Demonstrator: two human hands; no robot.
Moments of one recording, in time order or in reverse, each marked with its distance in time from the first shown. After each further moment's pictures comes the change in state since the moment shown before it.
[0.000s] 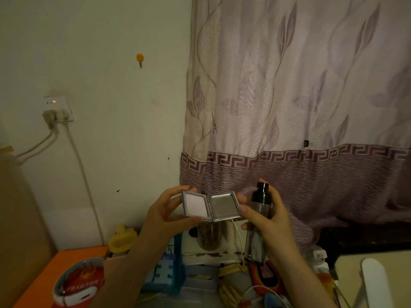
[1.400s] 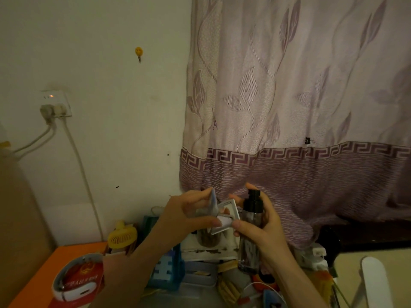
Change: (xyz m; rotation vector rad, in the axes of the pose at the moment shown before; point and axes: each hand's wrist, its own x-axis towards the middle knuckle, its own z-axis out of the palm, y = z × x) left_hand 0.018 0.007 0.021 0.399 -0.207 0.083; right_hand -0.014 0.002 0.006 0.004 -0.126 0.017
